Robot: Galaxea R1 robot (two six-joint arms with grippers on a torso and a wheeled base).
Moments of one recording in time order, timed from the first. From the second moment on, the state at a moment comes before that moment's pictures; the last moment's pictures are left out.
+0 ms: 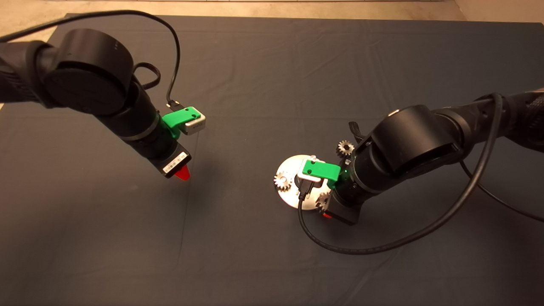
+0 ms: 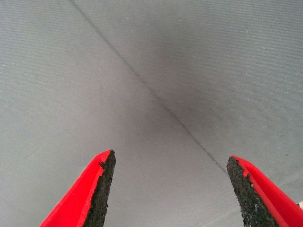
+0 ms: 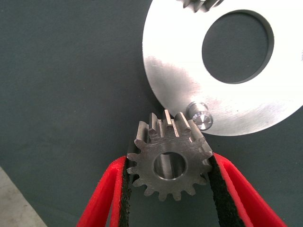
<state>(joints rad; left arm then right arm) -0.52 2.31 -0.88 0.23 1.50 -0.74 0.31 2.65 -0.79 -0.38 -1.53 0.74</state>
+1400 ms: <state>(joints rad) -0.52 2.29 -0.88 0.23 1.50 -0.74 0.27 2.64 -0.81 -0.48 -1.53 0.74</state>
